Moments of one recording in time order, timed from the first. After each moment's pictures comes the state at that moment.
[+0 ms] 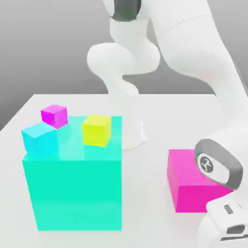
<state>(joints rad) 0.12 0.55 0.31 -2.03 -0.28 2.54 1.28</state>
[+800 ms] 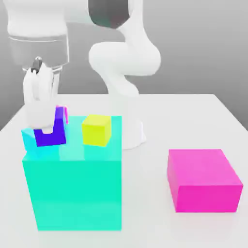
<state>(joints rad) -0.32 -0.26 -0.04 -2.29 -0.04 2.02 2.04</state>
